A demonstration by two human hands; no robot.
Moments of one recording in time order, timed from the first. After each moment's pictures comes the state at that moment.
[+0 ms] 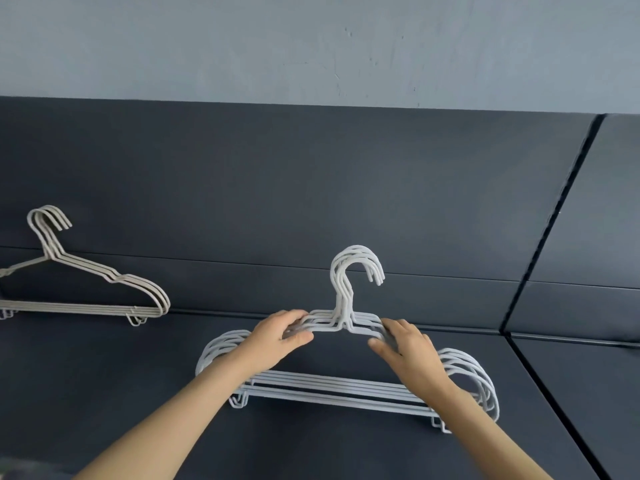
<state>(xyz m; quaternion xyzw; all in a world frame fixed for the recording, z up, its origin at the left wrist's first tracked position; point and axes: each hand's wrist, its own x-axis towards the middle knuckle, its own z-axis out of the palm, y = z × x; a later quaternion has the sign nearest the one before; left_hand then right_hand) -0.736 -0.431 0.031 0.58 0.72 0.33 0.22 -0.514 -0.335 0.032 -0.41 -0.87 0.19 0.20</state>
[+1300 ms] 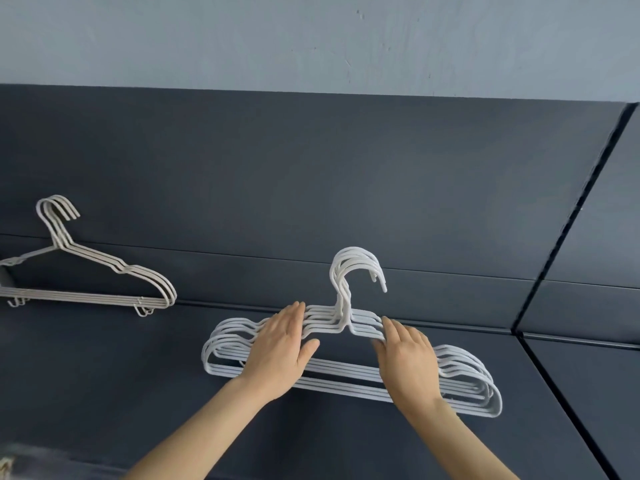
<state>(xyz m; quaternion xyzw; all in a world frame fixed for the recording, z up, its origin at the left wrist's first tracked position) -0.711 -0.443 0.013 0.58 0.80 0.16 -0.03 -0.539 -0.336 -0.006 -0.41 -0.85 -0.08 0.33</state>
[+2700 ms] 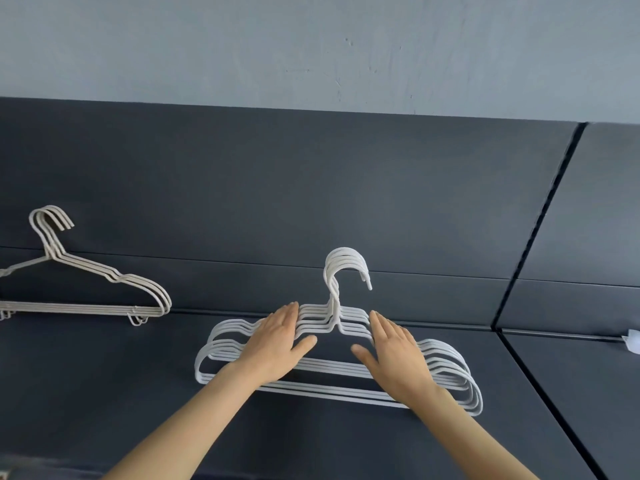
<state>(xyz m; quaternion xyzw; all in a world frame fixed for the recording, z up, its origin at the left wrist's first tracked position) -0.722 -0.443 0.028 0.60 0.78 0.15 0.07 -0.529 -0.358 0.026 -0.40 -0.90 0.09 0.13</state>
